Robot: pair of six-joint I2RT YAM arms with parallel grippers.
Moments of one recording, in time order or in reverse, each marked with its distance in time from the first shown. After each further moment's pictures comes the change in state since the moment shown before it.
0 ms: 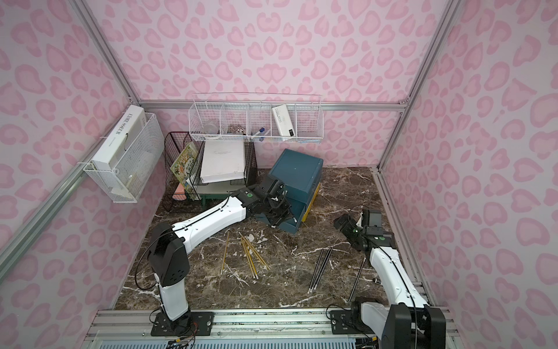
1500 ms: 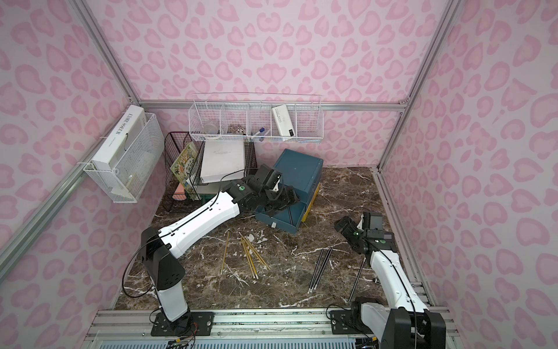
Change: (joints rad) left arm -0.045 -0.076 0.150 -0.116 -0.093 0.350; right arm -0.010 -0.032 -0.035 0.000 -0.004 -0.005
